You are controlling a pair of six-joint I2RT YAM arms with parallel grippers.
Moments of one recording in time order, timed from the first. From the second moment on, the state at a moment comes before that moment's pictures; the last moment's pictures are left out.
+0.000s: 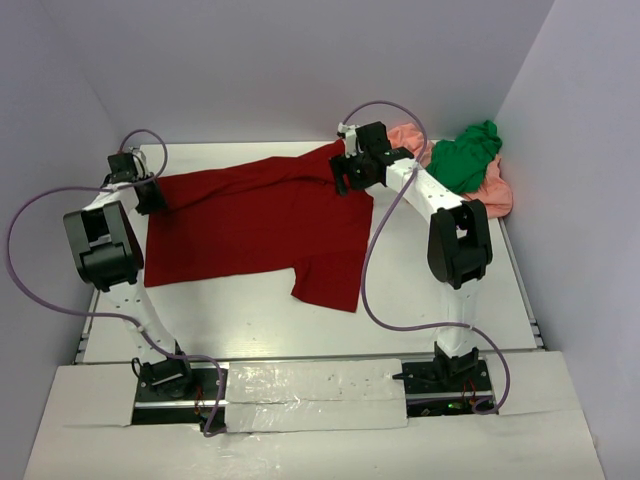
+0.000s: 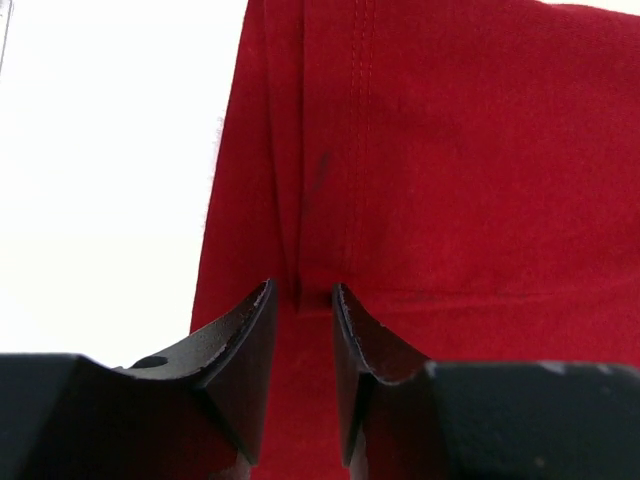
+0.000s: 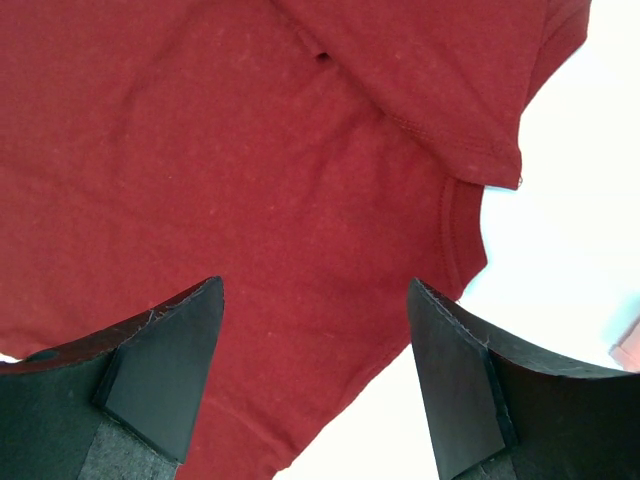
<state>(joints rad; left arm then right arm) 0.28 2.09 1.50 -0.30 0.09 -0.12 0.35 2.04 1.73 -0.54 -0.15 -0.05</state>
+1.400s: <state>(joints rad) 0.26 2.03 1.41 -0.24 0.01 -0.08 0.35 2.04 1.68 -0.54 -0.20 -0.05</state>
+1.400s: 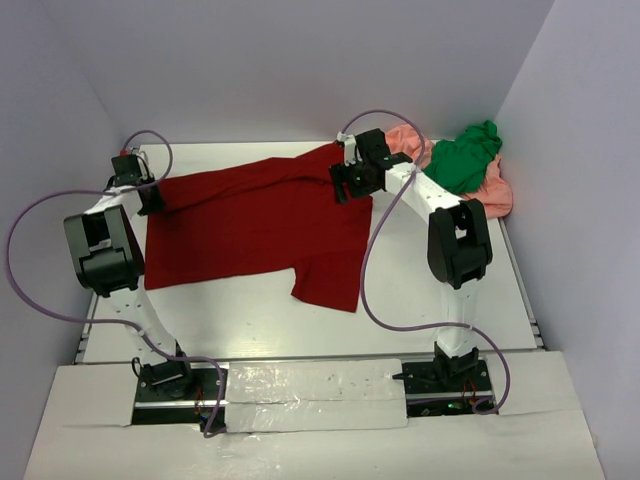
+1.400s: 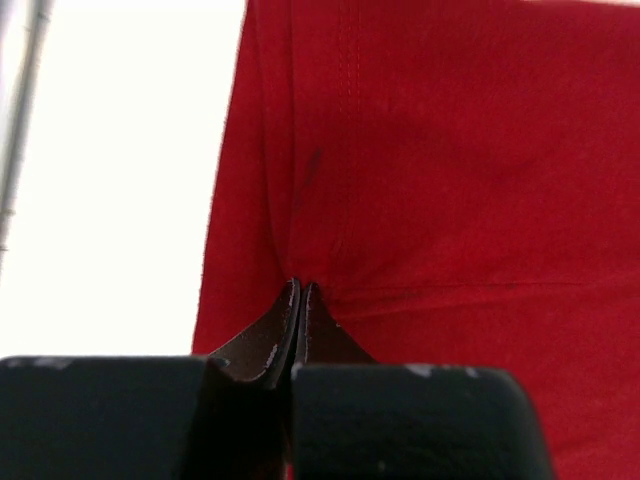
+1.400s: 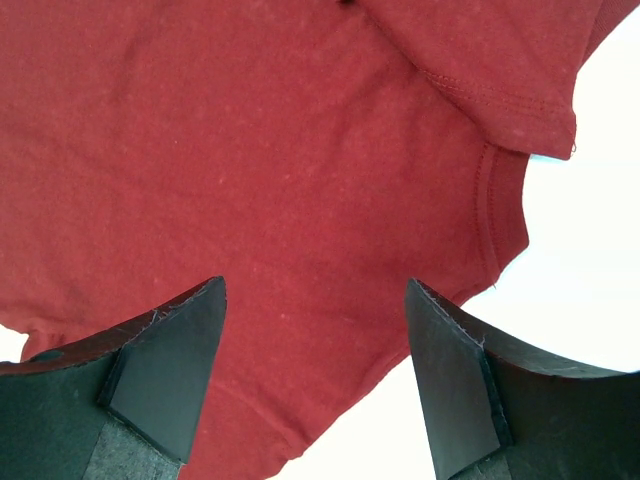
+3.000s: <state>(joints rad) 0.26 1.79 1.15 0.01 -0.05 -0.06 0.36 2.35 2.05 -0.55 -0.06 -0.02</state>
